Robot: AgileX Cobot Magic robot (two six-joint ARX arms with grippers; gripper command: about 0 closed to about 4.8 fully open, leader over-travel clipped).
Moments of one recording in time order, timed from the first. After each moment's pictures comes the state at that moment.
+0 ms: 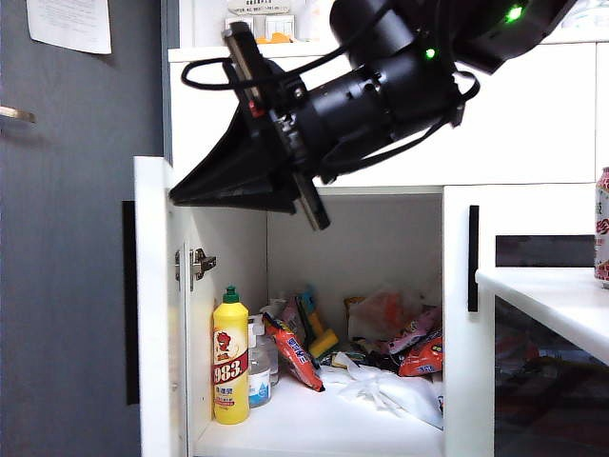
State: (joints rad) left arm -0.87 0.56 0.94 -0.77 -0.20 -0.29; right arm 0.70 1.72 1.00 0.19 -0.78 0.35
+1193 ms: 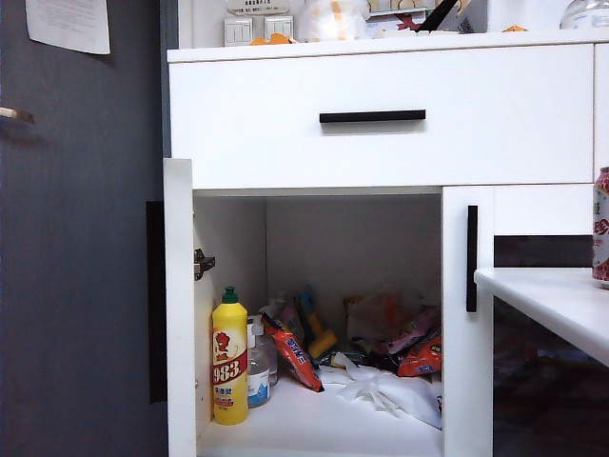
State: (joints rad) left arm -0.87 1.01 0.93 -0.22 0.09 -0.24; right arm -0.04 0.57 0.54 -0.31 -0.13 0.03
